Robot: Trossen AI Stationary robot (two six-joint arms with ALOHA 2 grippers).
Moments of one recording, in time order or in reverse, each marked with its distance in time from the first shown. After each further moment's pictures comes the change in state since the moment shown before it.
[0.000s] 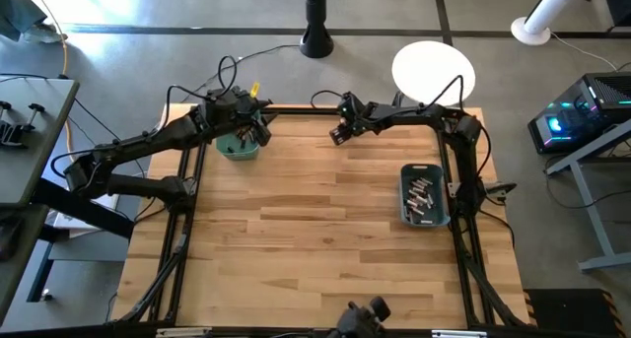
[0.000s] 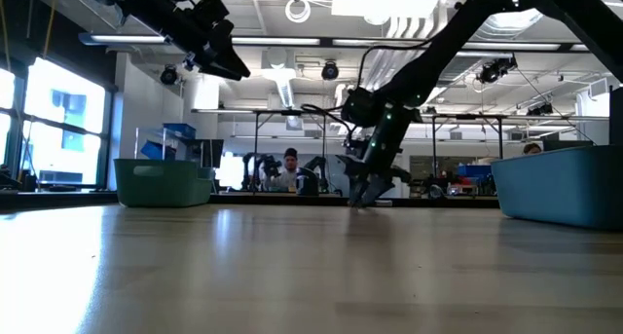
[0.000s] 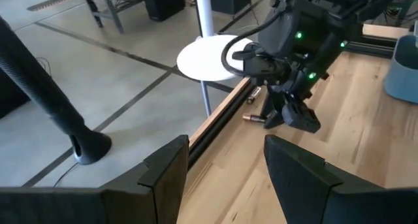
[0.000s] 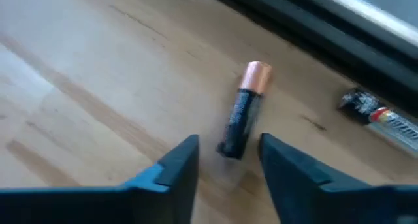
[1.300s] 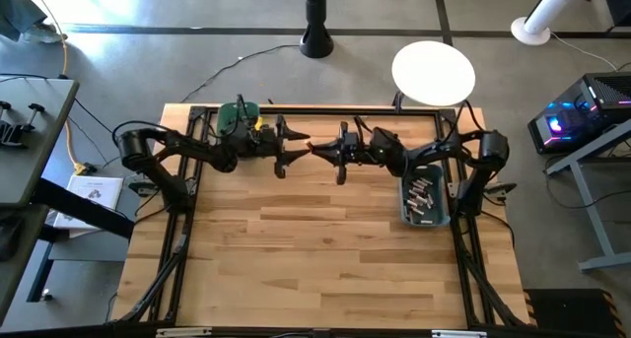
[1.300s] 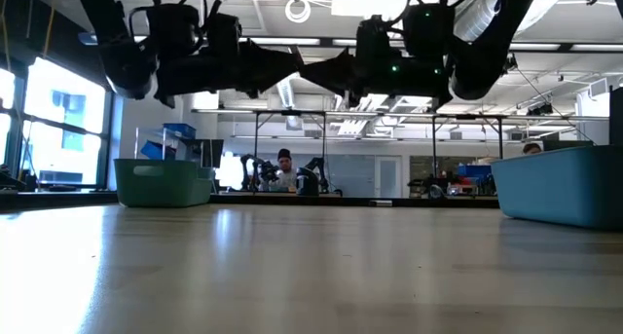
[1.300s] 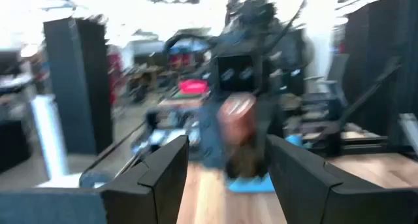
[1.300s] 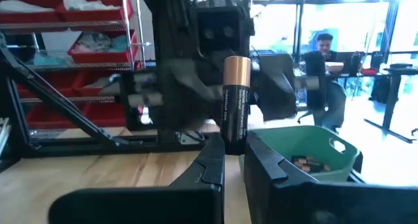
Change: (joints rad) left arm -0.135 0.506 -0.304 1.373 0.502 -0.112; right arm 0.329 -0.270 -0.531 1.393 -0.354 -0.288
